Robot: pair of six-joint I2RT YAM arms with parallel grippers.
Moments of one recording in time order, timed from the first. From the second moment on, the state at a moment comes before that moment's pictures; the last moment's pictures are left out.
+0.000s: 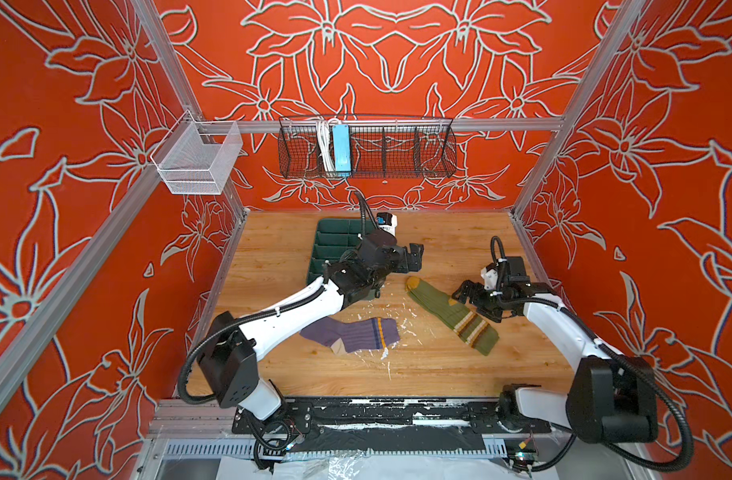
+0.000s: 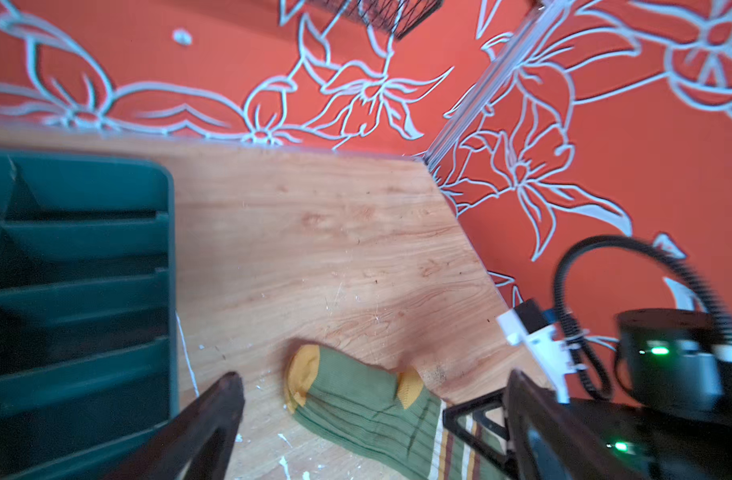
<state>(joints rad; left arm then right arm) -0.76 1.53 1.29 -0.12 -0.15 -0.54 0.04 1.26 0.77 -0.66 -0.34 0.46</state>
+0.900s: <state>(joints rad) -0.64 1.19 1.08 -0.15 -0.04 -0.24 0.58 1.47 1.03 -0.57 -0.25 0.73</state>
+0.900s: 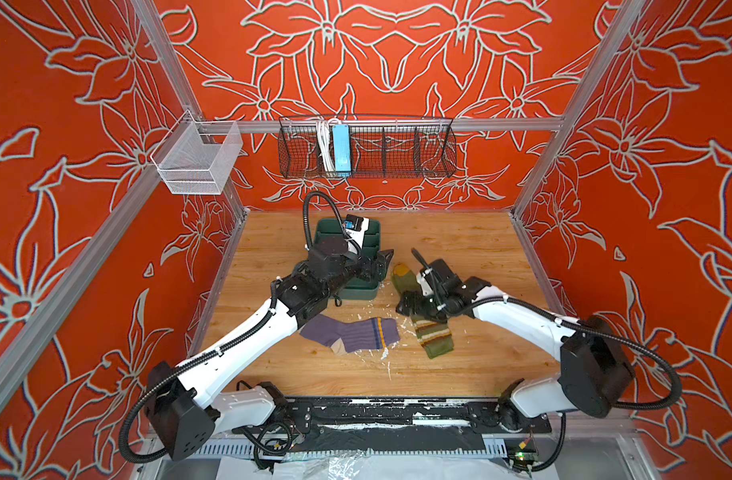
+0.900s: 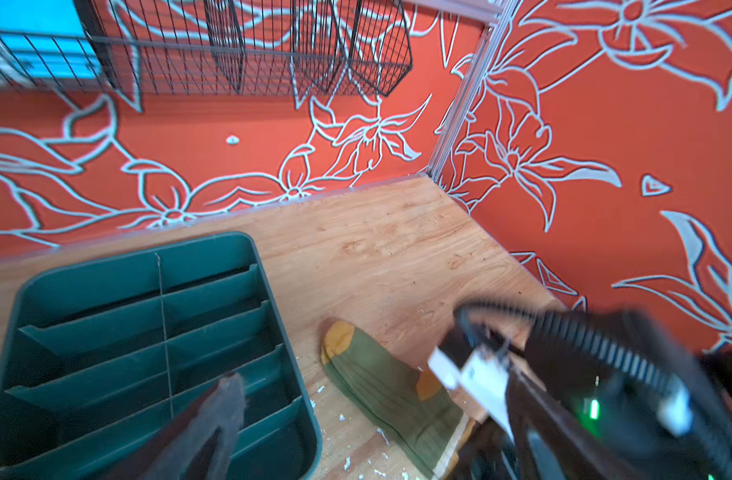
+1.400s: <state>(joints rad) -0.64 1.16 0.98 -0.12 0.02 -0.24 0.42 1.96 1.30 -0.39 -0.46 0.65</state>
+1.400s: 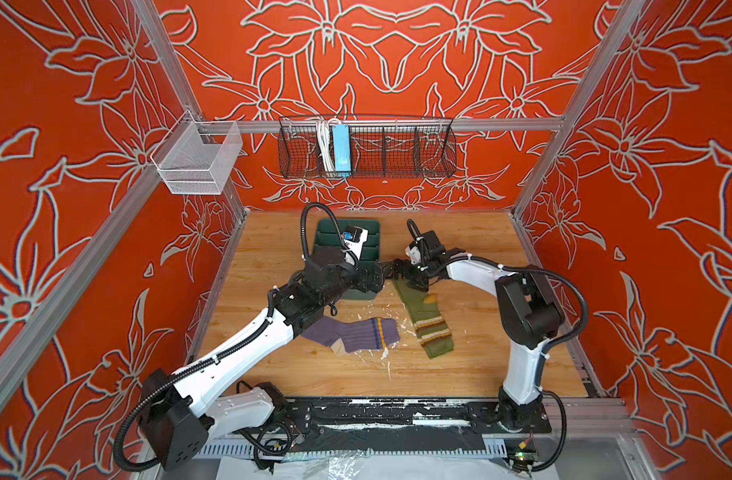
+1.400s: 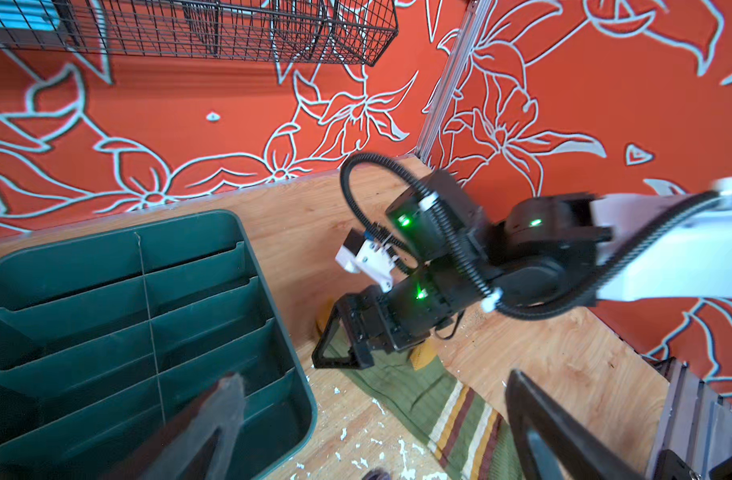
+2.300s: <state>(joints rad) -0.96 1.23 0.99 -0.23 0.15 0.45 0.09 1.51 1.17 -0.37 -0.67 0.62</state>
